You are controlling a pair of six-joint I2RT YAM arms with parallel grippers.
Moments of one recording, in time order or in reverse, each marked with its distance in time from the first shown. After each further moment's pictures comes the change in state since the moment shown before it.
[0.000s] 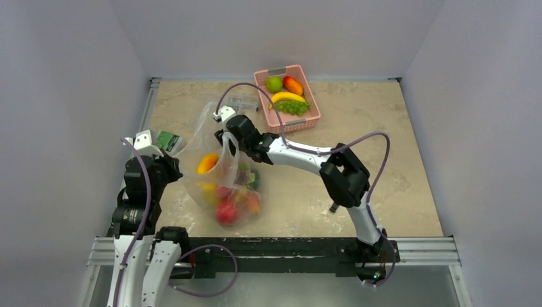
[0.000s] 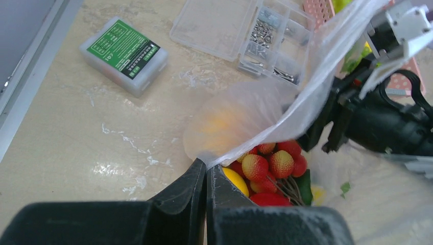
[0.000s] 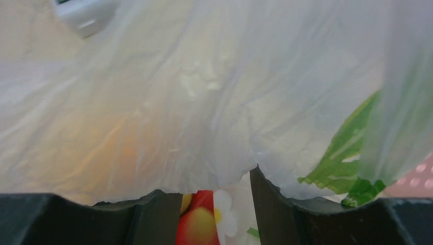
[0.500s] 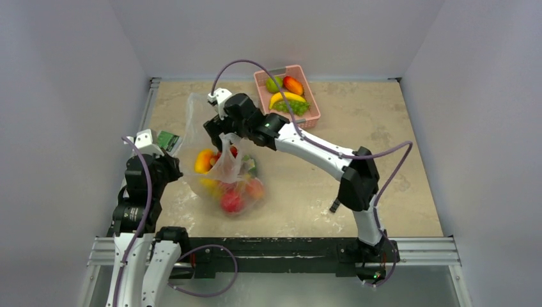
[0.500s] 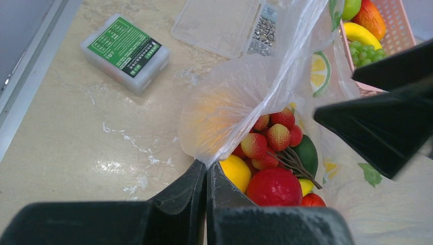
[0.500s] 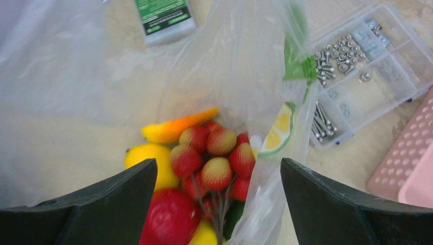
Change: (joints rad) left arm 0.000 0.024 -0.002 0.005 -0.011 0.000; right arm -0.023 0.014 0.333 -0.306 -0.111 -0.029
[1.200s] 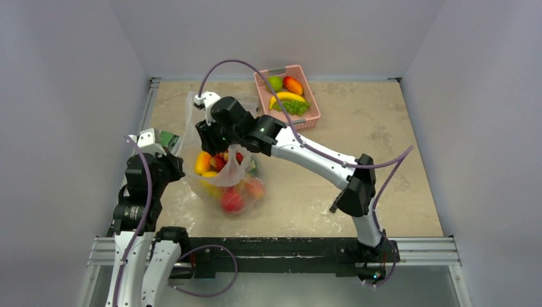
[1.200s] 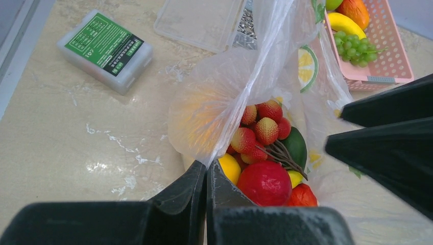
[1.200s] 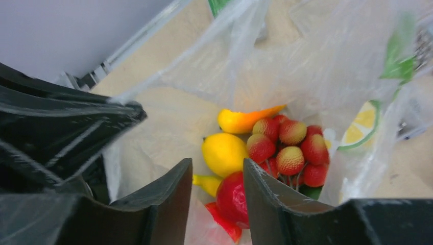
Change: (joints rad) left arm 0.000 0.008 0.000 0.007 0.064 0.001; right arm 0.102 -0.067 0.192 -0.243 -0.035 0.165
